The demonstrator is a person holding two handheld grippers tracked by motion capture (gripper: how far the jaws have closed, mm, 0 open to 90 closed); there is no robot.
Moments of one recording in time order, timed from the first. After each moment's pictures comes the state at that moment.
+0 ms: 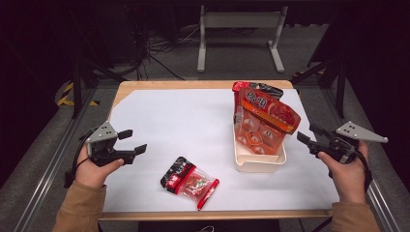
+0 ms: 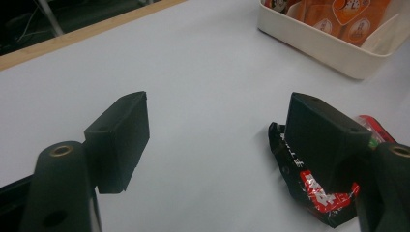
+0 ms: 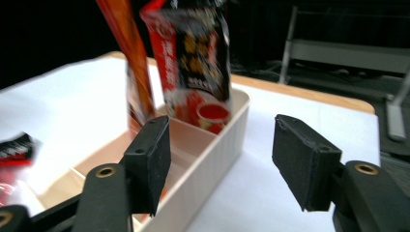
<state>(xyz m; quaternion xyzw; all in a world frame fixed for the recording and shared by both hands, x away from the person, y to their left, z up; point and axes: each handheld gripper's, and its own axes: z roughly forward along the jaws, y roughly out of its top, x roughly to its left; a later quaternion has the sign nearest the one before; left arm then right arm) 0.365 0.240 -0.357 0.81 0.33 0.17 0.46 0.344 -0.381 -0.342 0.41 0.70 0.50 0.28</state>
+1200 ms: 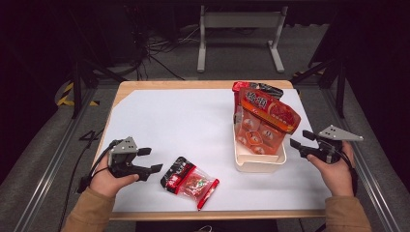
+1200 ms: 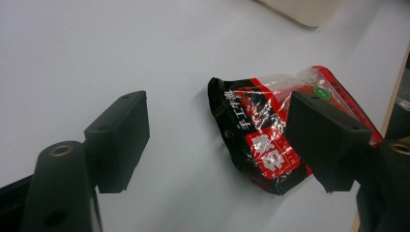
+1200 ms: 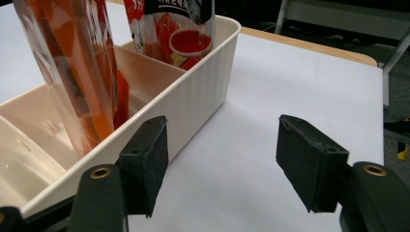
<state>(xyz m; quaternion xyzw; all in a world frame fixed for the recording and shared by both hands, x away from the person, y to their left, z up) 0.355 0.202 -0.395 0.85 0.30 0.07 0.43 0.369 -0.381 -0.386 0.43 0.74 0.44 0.27</state>
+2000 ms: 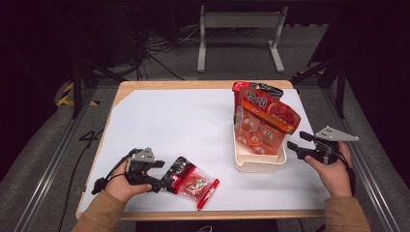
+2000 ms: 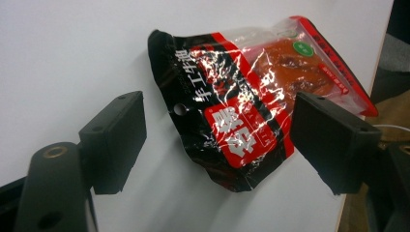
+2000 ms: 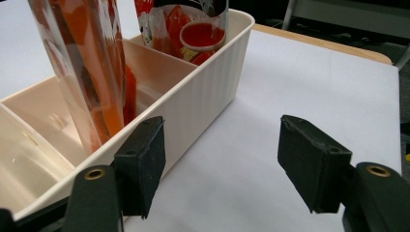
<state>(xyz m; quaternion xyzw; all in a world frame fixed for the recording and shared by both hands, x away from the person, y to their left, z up) 0.353 0.172 -0.428 0.88 0.27 0.01 0.39 0.369 -0.375 -0.390 0.42 0.75 0.44 0.27</state>
